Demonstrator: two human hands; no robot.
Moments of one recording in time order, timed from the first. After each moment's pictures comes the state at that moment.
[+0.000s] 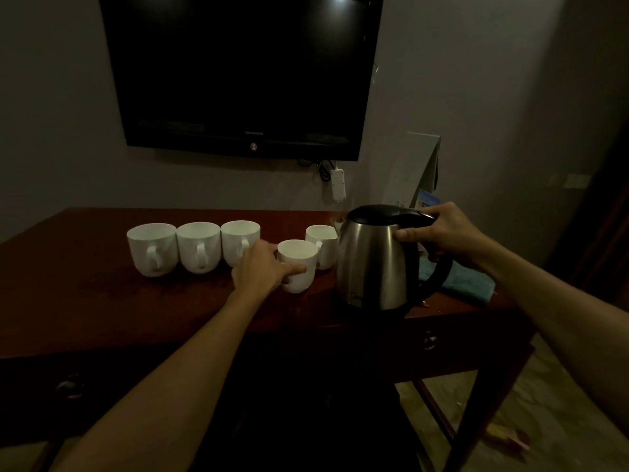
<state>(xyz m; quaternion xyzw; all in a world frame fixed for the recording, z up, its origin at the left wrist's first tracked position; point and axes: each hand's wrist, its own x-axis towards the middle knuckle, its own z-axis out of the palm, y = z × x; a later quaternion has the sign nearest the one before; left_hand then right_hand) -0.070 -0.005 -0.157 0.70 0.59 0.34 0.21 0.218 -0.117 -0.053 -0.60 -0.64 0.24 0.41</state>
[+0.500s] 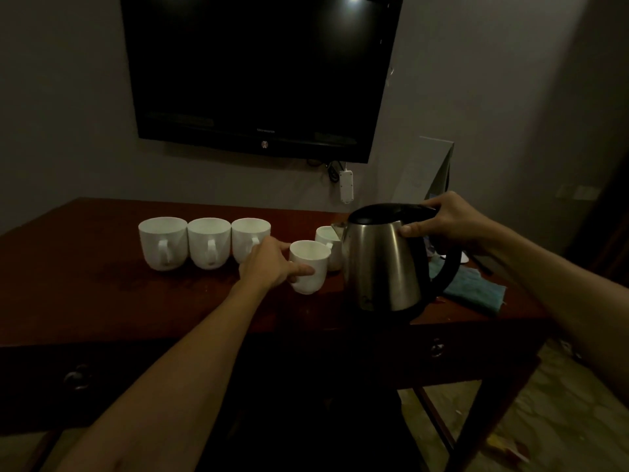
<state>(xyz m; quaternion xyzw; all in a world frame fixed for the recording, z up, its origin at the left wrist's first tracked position) -0.085 0.009 -0.156 0.74 0.53 0.32 0.29 0.204 -0.100 -0.028 -0.62 -0.65 0.25 0.35</state>
